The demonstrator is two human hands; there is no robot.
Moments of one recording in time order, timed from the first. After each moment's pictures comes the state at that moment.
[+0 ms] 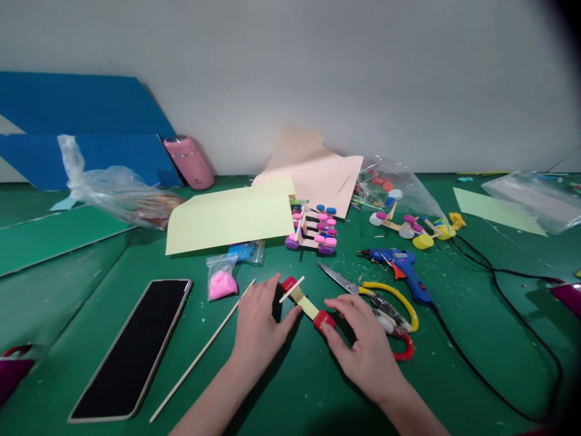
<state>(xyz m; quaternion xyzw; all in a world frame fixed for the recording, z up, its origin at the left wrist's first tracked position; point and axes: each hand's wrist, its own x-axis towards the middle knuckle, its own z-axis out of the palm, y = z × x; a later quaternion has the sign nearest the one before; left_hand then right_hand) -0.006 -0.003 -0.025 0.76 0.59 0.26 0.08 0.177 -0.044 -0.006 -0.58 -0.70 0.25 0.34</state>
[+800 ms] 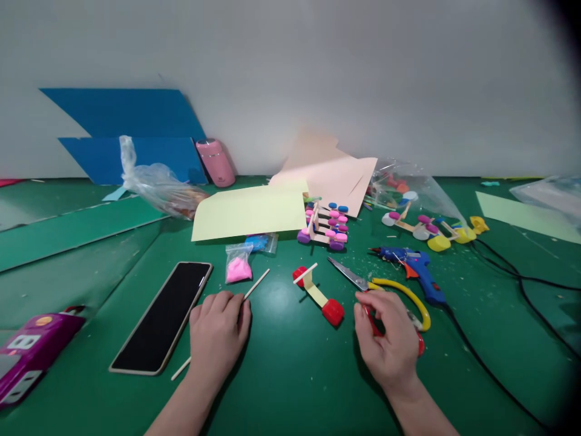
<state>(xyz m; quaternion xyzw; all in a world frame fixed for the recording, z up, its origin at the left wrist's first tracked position) -0.065 -0.038 -0.021 0.72 0.66 0.11 -0.17 0.186 -0.048 -0.014 -0.51 -0.69 0.03 0.51</state>
